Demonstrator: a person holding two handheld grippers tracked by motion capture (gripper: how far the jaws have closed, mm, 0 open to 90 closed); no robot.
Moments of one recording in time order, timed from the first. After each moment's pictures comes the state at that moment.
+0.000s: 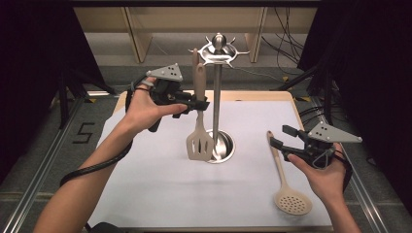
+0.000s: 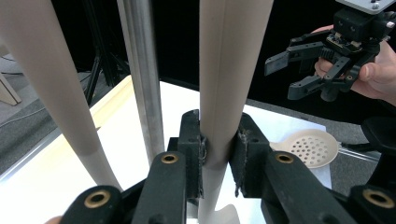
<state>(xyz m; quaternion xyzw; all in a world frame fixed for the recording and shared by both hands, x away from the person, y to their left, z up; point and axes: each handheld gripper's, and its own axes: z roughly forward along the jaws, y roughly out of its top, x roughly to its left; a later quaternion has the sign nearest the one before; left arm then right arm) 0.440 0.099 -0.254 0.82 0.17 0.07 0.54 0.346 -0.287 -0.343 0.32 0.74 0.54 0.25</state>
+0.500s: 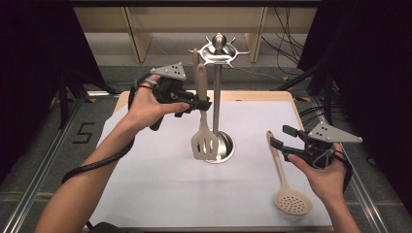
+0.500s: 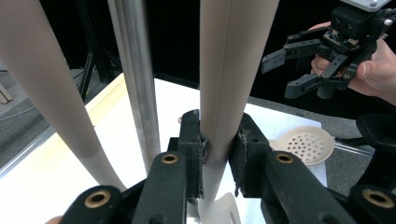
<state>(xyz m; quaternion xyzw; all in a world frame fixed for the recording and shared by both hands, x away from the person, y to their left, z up) 0.443 0.093 -0.252 0.83 0.17 0.06 0.53 0.345 -0.288 -0.343 0.33 0.74 0.54 0.26</state>
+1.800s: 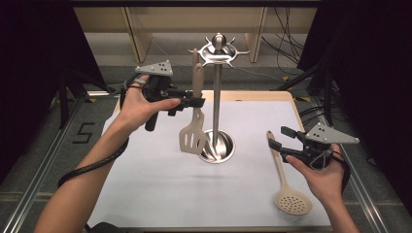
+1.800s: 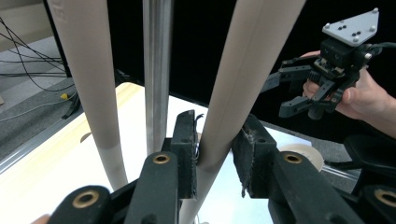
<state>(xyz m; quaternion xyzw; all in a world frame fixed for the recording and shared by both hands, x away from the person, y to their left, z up) 0.446 0.116 -0.253 0.80 0.19 0.04 0.57 0.342 -0.283 -0.346 0.34 0.74 0.53 0.24</state>
